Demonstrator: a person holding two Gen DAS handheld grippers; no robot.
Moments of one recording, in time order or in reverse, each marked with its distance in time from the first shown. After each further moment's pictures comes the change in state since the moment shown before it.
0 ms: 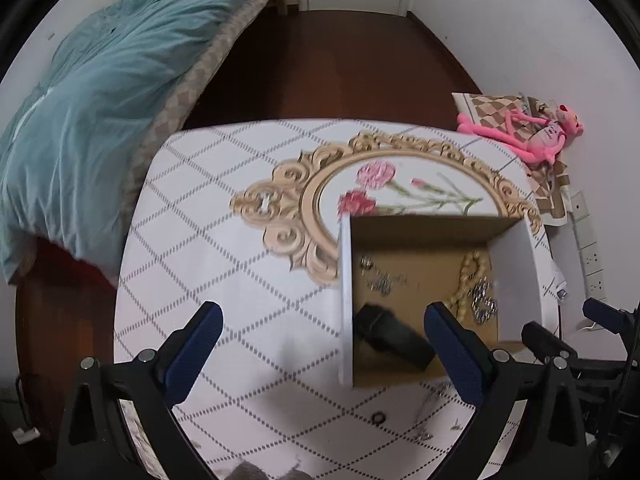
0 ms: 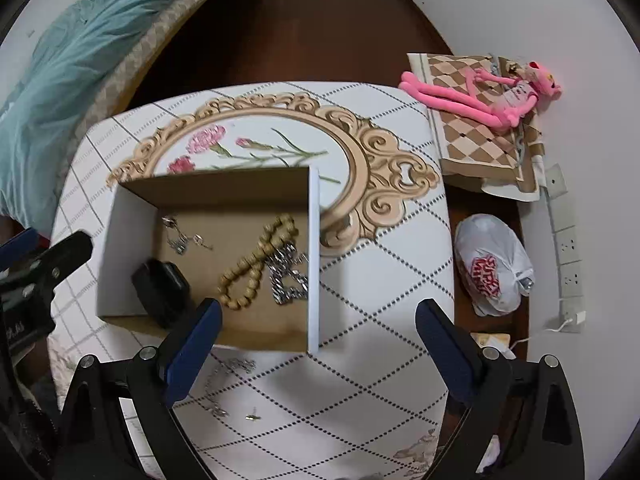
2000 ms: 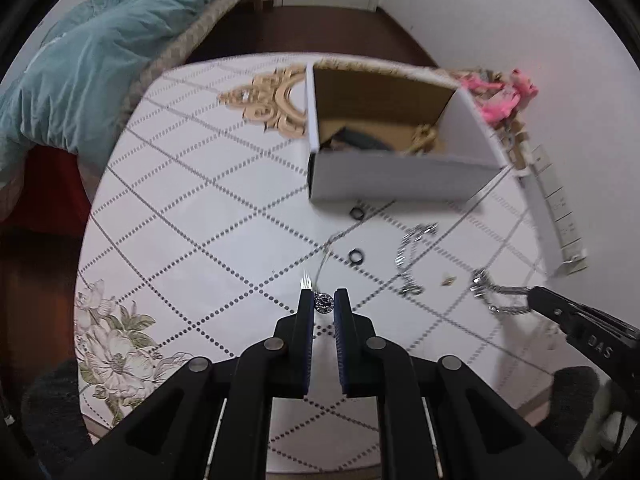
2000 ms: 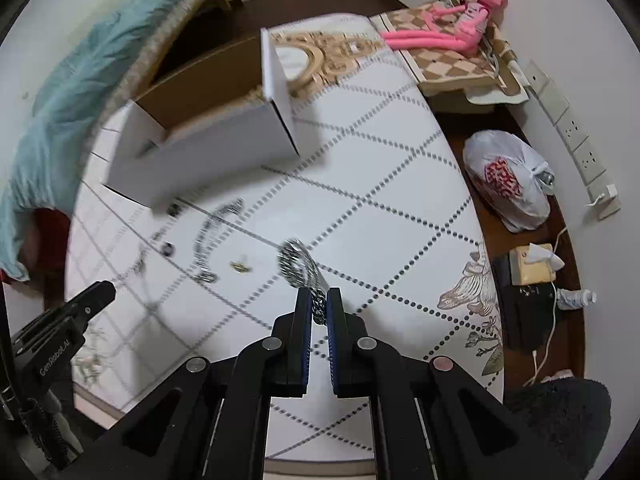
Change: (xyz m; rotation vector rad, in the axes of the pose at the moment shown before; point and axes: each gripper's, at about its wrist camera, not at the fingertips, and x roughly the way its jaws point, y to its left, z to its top) left arm -0.041 -0.005 -0.153 0.041 -0.027 -0.128; right arm -0.016 -0.027 -0.164 0.222 -0.064 0.174
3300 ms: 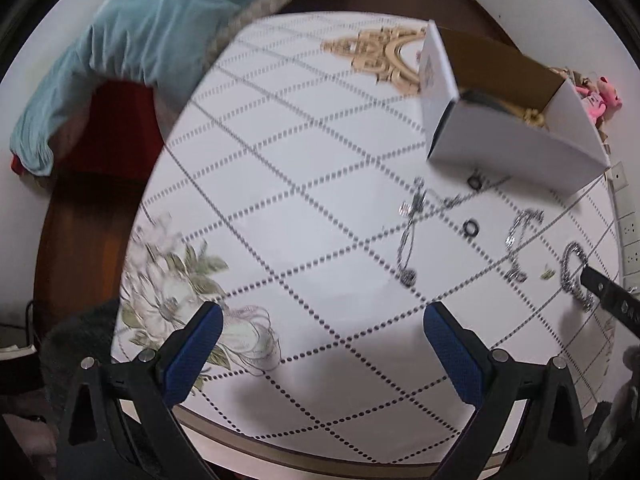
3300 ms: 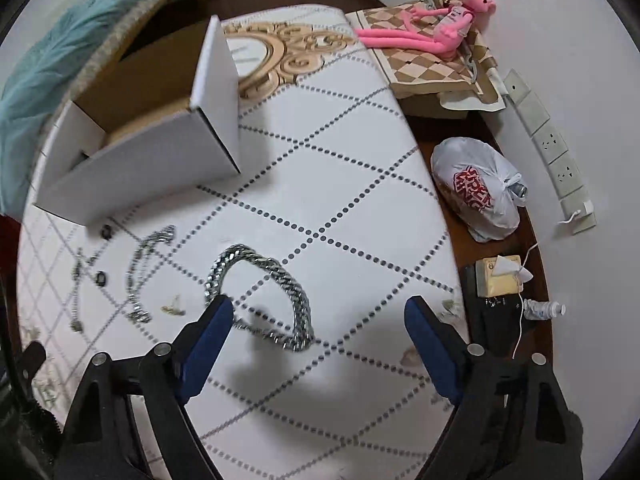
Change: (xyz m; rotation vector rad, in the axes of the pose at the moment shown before) left arm 0.042 0.044 -0.014 -0.167 0.123 0.270; right arm 0.057 -0.021 0.027 -0.033 0.043 -0.206
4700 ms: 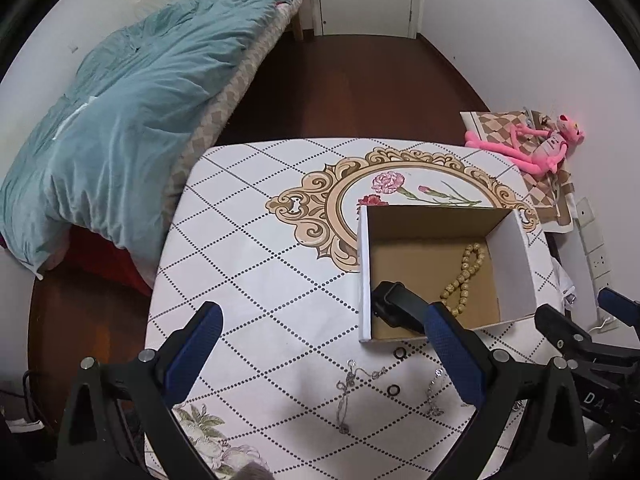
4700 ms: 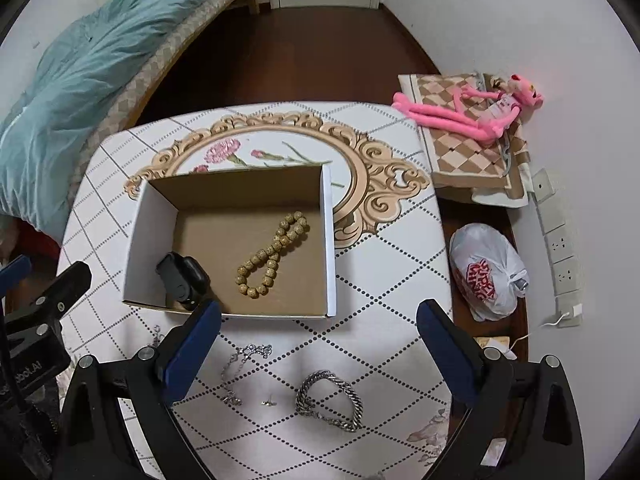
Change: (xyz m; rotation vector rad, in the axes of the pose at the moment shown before) left arm -0.076 -0.037 0.123 0.111 -0.210 -0.075; right arm -0.092 0.073 0.096 -0.163 -0.128 0.033
